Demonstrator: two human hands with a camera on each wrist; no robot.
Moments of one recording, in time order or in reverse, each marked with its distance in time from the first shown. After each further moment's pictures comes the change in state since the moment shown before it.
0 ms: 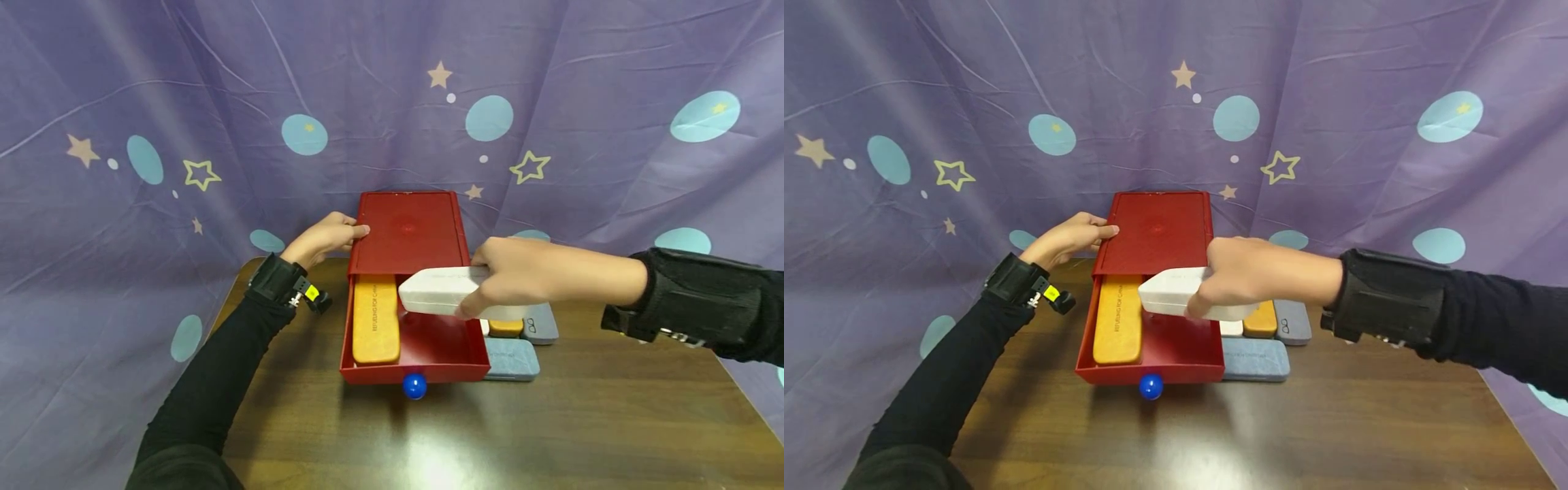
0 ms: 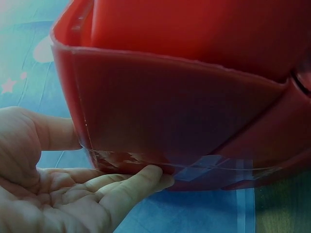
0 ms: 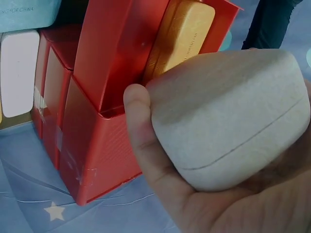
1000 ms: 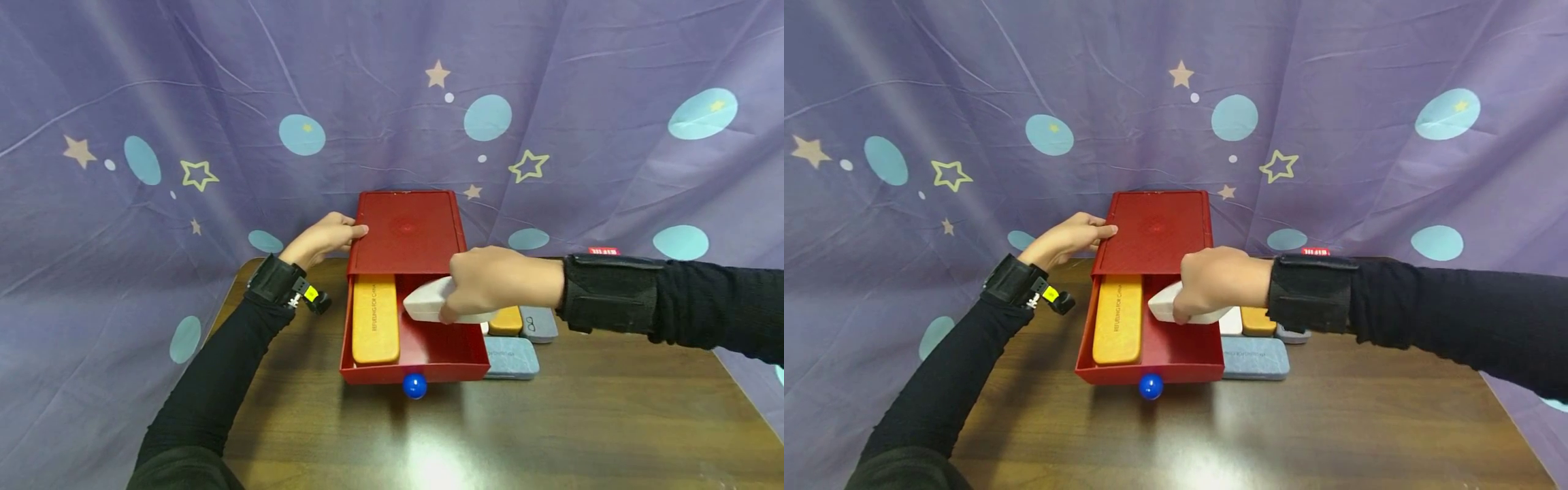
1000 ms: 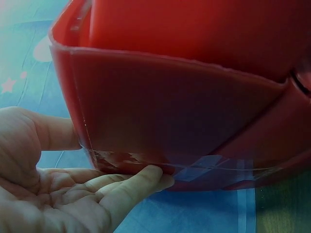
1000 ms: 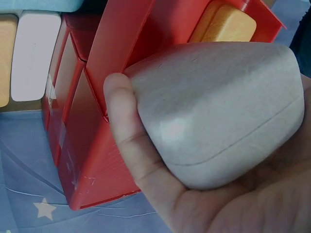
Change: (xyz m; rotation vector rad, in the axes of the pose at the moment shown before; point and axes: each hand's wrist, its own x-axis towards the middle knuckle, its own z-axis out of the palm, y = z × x) left_hand 0.001 -0.001 0.001 -0.016 0.007 0.009; right_hand 0.030 -0.021 0.019 -0.251 -0.077 0.125
